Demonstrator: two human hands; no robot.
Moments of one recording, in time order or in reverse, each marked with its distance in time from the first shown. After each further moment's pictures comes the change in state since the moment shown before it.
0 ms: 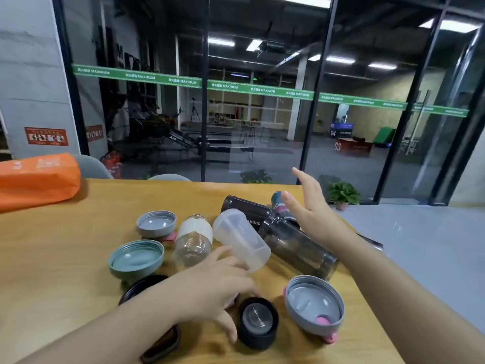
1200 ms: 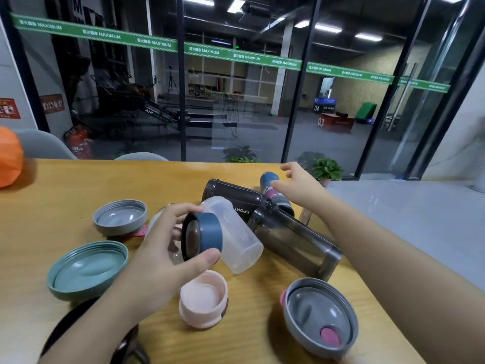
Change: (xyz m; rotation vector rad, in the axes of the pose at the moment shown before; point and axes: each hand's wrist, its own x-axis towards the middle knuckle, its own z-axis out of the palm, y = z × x) left_hand 0.000 -0.036 0.004 -1.017 0.760 -0.349; right_hand 0.082 0.045 0.025 -0.157 -0.082 0.434
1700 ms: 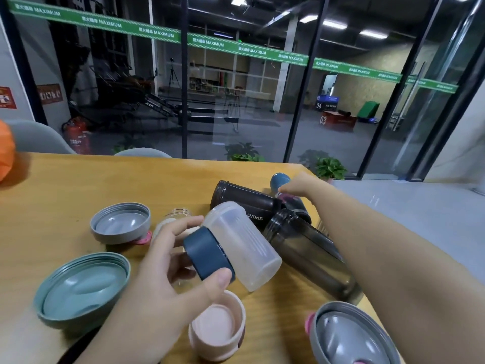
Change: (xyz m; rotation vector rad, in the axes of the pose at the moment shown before) left_hand 0.000 -0.006 -0.002 -0.257 0.072 -0.101; right_hand 0.075 -0.004 0.025 -0.311 -0.218 0.270
